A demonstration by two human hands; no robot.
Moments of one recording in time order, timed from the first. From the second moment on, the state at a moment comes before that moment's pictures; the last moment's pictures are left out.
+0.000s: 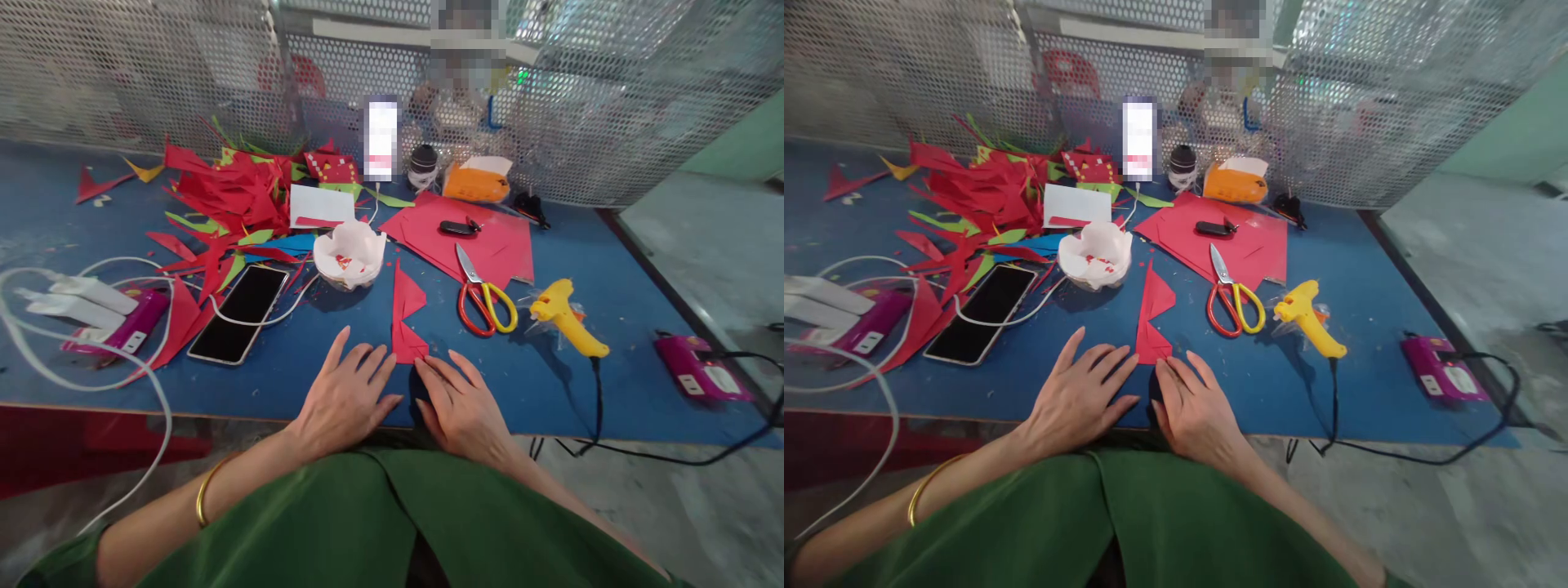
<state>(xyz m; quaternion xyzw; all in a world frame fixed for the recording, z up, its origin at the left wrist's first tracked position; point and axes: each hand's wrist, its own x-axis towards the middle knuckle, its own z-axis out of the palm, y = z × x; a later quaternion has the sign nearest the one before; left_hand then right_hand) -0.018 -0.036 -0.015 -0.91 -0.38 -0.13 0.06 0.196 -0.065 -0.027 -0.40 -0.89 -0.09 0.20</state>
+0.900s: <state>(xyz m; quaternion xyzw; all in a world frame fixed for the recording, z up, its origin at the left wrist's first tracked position) -0.006 -0.014 -0.011 -0.80 -0.52 -0.26 -0.17 0.201 -0.064 -0.029 -0.44 -0.86 0.03 0.27</state>
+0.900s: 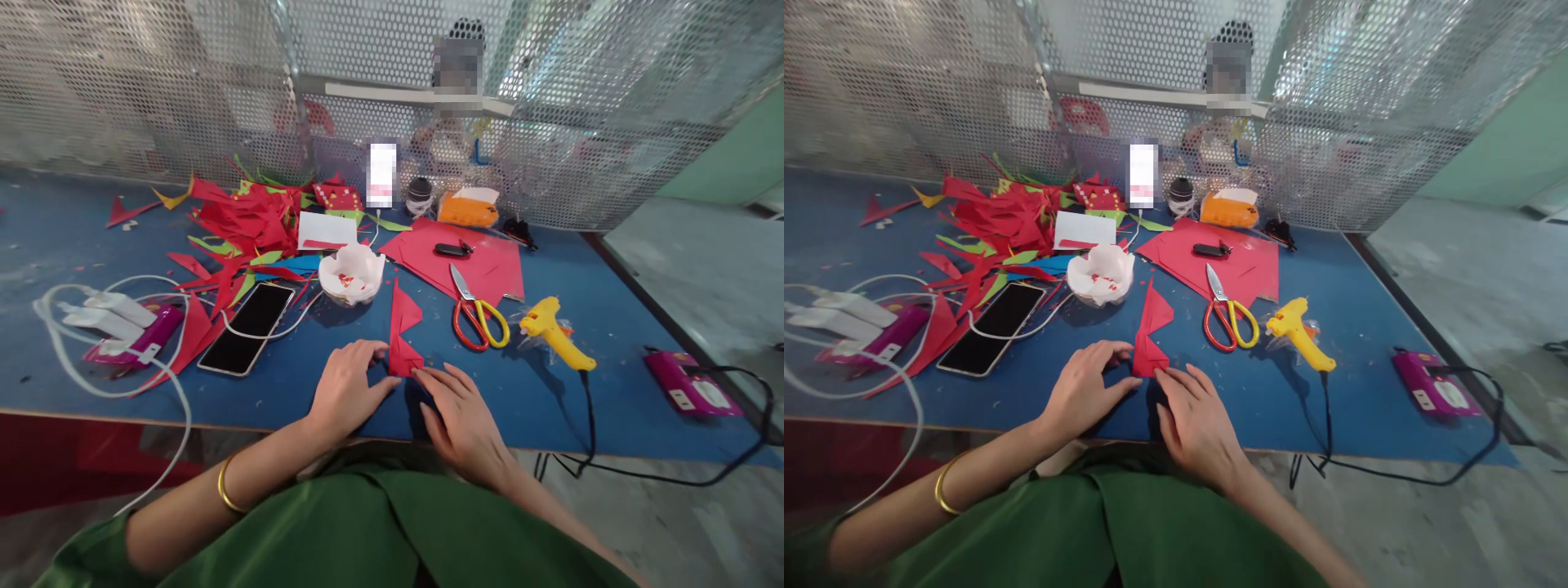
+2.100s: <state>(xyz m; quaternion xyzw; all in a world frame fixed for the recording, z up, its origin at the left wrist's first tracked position) -0.066 0.042 0.049 -0.81 -0.30 -0.27 -0.42 0.216 0.041 0.025 -0.43 -0.84 0.23 0.22</state>
